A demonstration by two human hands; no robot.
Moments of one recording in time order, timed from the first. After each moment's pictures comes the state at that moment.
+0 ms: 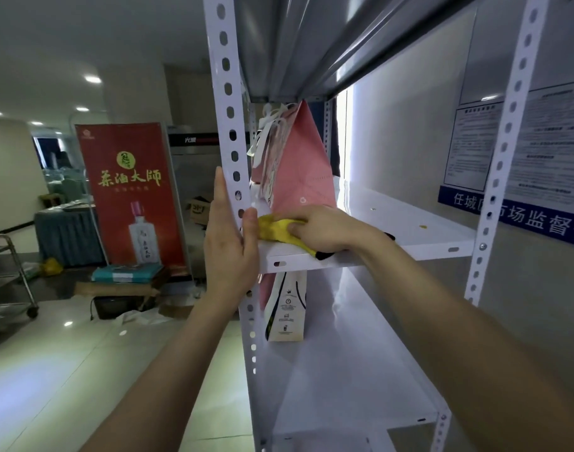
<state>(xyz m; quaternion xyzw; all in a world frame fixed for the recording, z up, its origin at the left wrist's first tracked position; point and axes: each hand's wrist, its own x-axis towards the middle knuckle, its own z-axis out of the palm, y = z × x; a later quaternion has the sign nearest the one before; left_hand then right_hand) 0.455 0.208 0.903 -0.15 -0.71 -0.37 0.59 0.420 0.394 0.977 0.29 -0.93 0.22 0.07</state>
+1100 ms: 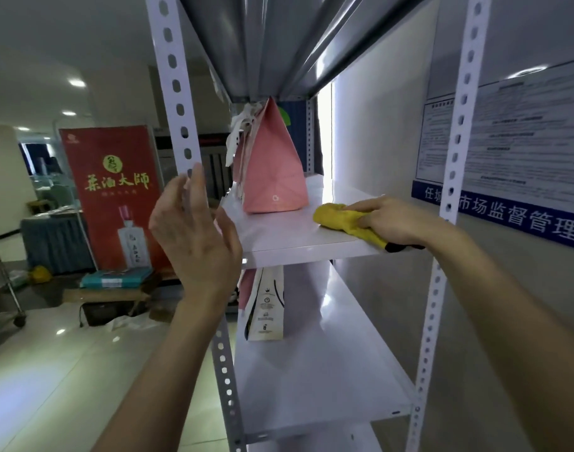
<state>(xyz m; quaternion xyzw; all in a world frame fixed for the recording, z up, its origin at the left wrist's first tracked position) 0.463 0.238 0.908 -0.01 -0.68 -0.11 0.72 0.404 0.546 0.972 0.15 -0.94 0.29 0.07</state>
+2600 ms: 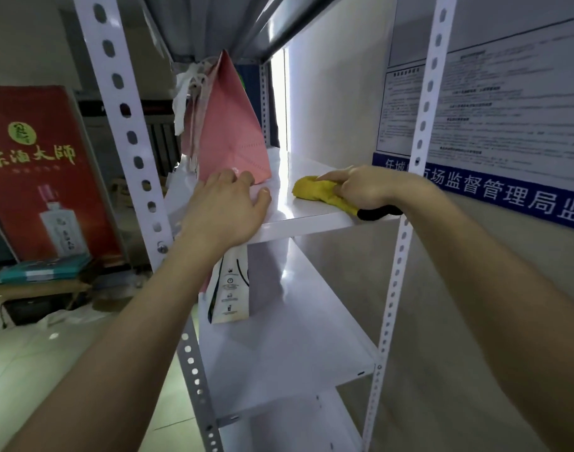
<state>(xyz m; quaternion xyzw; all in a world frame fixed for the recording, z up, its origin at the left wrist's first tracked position) 0.431 0.290 0.944 -0.09 -0.94 -0.06 0.31 0.392 0.552 0.988 0.09 -0.99 0.14 0.02</state>
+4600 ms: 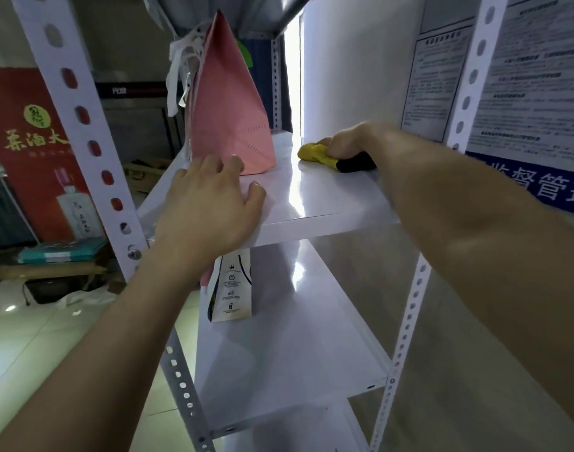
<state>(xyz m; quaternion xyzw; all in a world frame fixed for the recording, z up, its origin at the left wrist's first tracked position) 0.429 0.289 0.940 -0.06 -0.93 -0.03 0.35 0.237 0.536 1.017 0.05 -1.00 0.06 -0.04</state>
